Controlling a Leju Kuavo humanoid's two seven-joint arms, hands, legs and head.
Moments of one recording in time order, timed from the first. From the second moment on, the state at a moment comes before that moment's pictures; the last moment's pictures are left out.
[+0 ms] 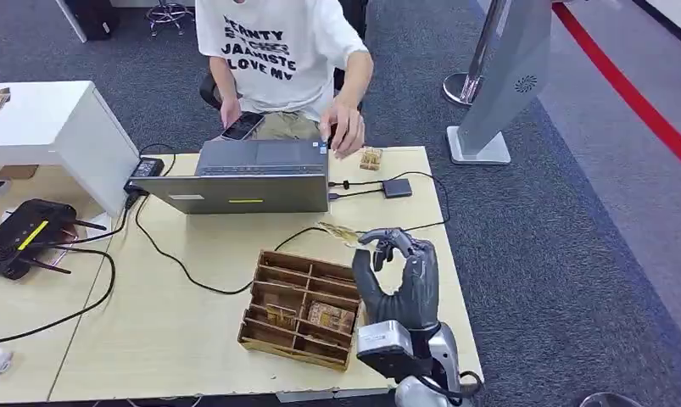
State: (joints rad) left arm -0.07 -0.15 0.80 -0.20 -1.20 0.06 0.08; right arm -0.07 0.11 0.59 -1.72 0.57 -0.58 -0.33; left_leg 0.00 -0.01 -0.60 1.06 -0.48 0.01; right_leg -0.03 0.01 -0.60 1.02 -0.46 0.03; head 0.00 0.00
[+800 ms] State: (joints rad) left arm -0.10 -0.15 0.79 -0.20 -1.28 0.03 0.11; right arm -0.21 0.14 0.64 -1.72 0.95 -0.65 -0.26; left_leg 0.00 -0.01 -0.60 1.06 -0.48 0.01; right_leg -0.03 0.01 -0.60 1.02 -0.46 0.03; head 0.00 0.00
